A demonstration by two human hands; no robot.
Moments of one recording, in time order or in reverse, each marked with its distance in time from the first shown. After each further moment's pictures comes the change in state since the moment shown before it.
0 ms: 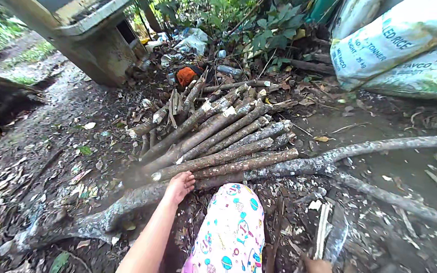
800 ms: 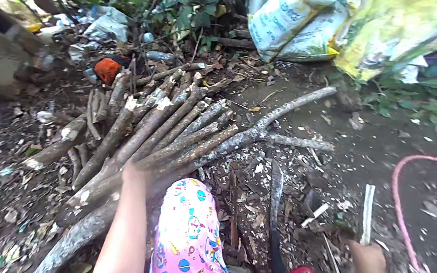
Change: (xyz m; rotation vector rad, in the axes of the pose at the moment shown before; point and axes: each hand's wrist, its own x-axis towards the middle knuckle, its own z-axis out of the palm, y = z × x) left_hand 0.048 0.024 0.110 -0.410 0.328 -0.023; right_hand 0.038 0.178 -0.157 0.407 0.453 0.279
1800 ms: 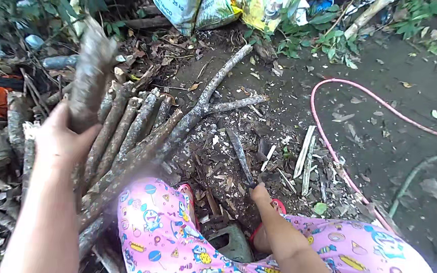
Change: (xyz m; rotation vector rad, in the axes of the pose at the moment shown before) left_hand -0.137 0.058 0.076 1.354 -0.836 1.525; right_hand -0.136 -0.022 0.096 -0.362 -0.469 0.109
